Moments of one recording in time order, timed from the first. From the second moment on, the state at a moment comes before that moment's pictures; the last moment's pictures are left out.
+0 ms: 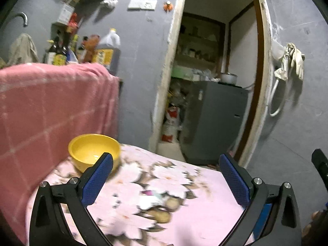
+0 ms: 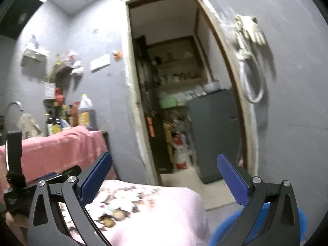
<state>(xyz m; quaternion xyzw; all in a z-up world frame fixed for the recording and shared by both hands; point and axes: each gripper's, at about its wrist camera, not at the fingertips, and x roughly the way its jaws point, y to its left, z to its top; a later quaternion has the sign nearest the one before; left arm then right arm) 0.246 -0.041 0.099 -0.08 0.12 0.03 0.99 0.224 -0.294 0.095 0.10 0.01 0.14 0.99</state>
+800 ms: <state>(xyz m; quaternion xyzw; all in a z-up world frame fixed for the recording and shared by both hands) 0.230 0.028 0.058 -0.01 0.10 0.09 0.99 0.253 -0.190 0.064 -0.02 0.04 0.21 0.98</state>
